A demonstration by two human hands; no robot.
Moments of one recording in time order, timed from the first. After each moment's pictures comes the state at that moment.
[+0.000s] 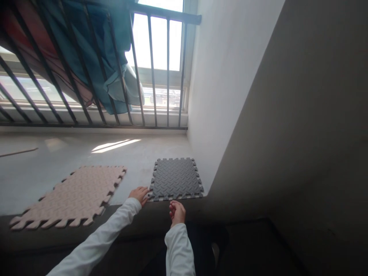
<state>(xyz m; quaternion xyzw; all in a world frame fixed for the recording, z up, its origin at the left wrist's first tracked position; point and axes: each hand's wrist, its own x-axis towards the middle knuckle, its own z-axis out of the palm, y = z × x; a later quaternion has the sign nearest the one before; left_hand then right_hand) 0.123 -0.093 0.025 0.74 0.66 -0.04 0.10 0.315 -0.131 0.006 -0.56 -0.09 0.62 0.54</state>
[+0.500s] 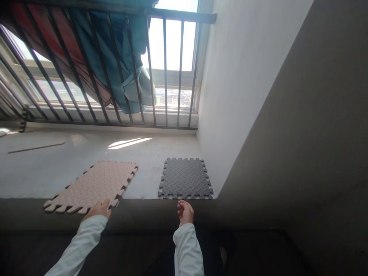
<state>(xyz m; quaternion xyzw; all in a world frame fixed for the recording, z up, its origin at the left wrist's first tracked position) -0.001 -0.190 0.014 0.48 0.87 -0.08 -0.01 0.315 -0.132 -0.001 -0.55 -0.11 0.64 0.53</state>
